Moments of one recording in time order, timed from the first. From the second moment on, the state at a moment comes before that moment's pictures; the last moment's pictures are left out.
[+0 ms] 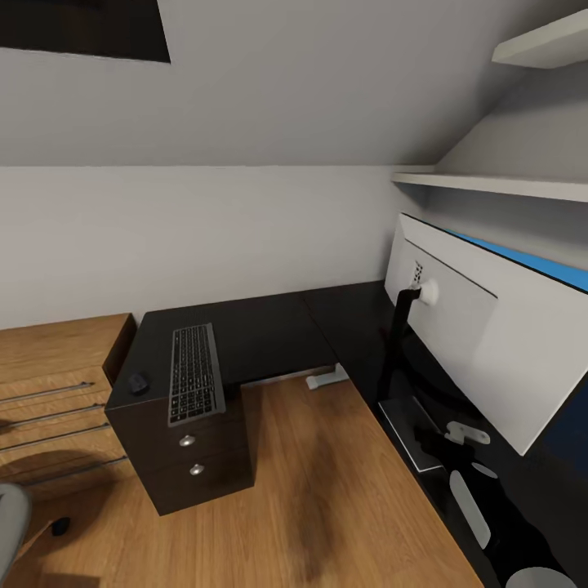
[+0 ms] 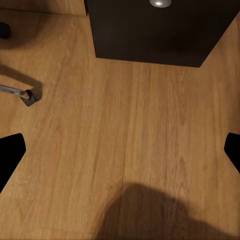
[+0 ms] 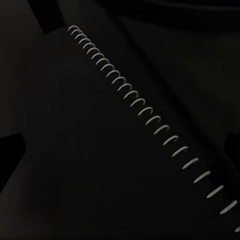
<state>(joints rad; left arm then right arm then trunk) 0.20 0.01 0.06 -1.02 0.27 -0.10 0.19 -0.45 -0.14 -0.10 -0.91 -0.31 0.21 -0.11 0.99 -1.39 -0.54</state>
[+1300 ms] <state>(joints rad) 0.20 0.01 0.06 -1.01 0.27 -0.10 0.18 -0.45 -0.14 -0.10 -0.92 -0.30 0.21 -0.11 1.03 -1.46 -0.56</state>
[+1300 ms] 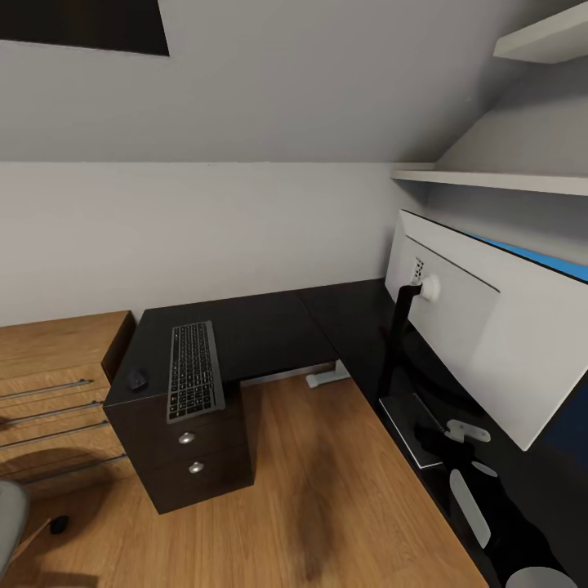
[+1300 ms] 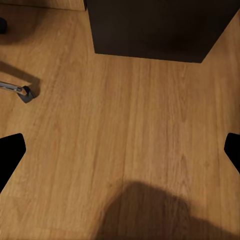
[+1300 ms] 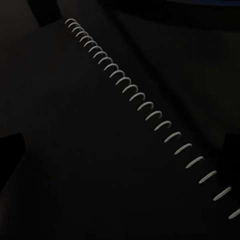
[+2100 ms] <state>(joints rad) 0.20 0.01 0.06 -1.00 0.27 -0.10 0.18 -0.45 -0.14 -0.10 -0.92 -0.30 0.21 -0.11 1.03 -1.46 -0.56</state>
